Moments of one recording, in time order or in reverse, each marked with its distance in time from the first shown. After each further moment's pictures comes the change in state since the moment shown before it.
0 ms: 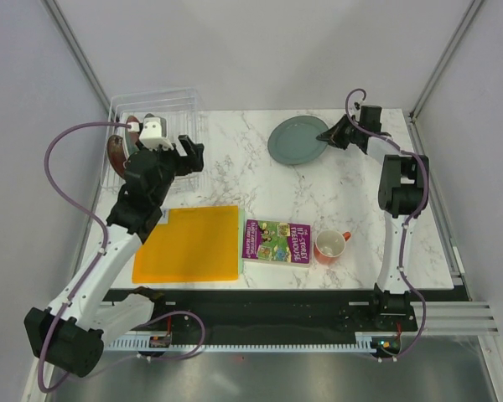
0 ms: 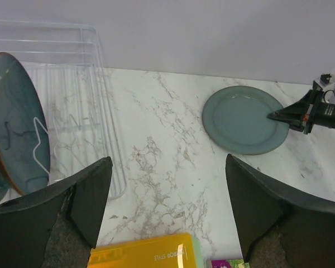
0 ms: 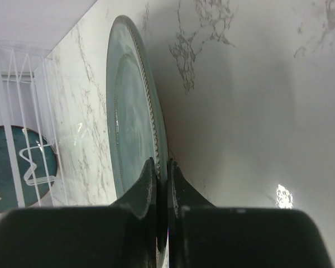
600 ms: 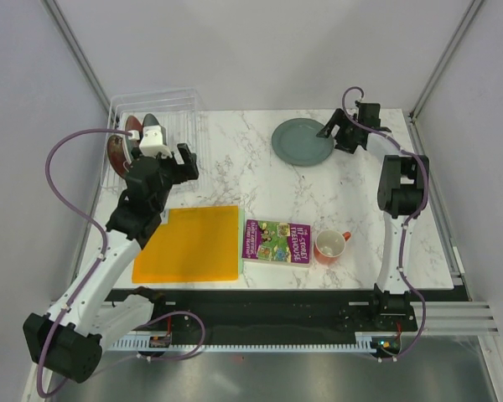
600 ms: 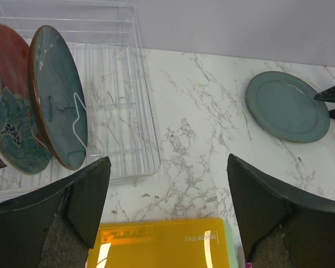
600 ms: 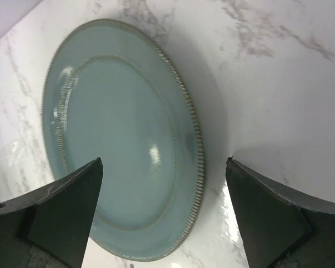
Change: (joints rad) left arm 0.000 -0.054 -0.058 -0.075 -0.112 0.058; right arm 0.006 0.015 0.103 -0.180 0.191 -0.161
